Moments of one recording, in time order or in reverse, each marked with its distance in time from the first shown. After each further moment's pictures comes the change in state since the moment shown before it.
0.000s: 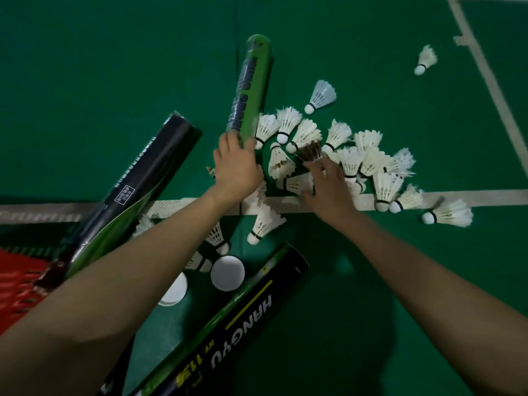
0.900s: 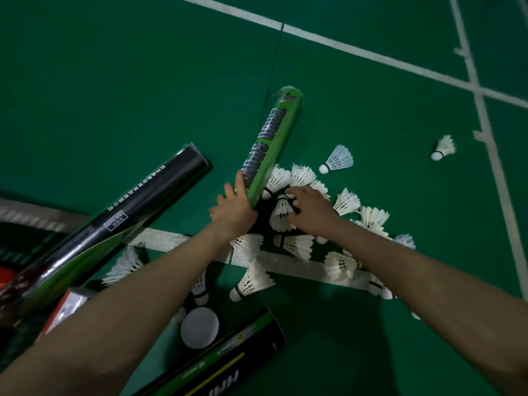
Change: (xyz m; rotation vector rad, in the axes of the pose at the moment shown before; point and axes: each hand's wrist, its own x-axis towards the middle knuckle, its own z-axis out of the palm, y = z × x) left_hand 0.048 -0.021 0.024 -0.249 -0.266 -0.355; right_hand 0.118 -0.028 -0.031 -0.181 -0.376 -0.182
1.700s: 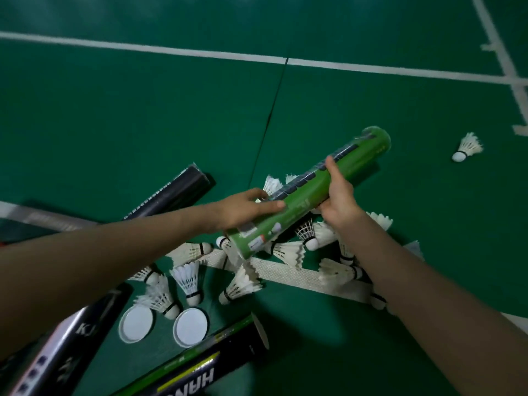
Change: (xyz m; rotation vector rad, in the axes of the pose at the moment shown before) left_hand -0.074 0.081 -0.056 -0.240 -0.301 0.048; right_hand 0.010 0.056 -0.034 1.927 0.189 0.405
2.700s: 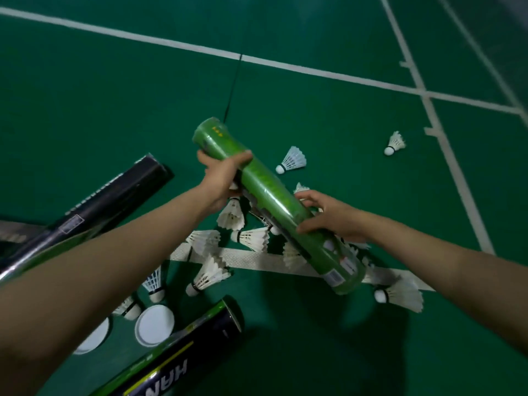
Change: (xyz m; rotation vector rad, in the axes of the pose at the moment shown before) left_hand 0.049 0.014 0.019 -1.050 0.354 0.107; right_hand -0.110 -0.025 -0.065 -1.104 -0.402 -0.019
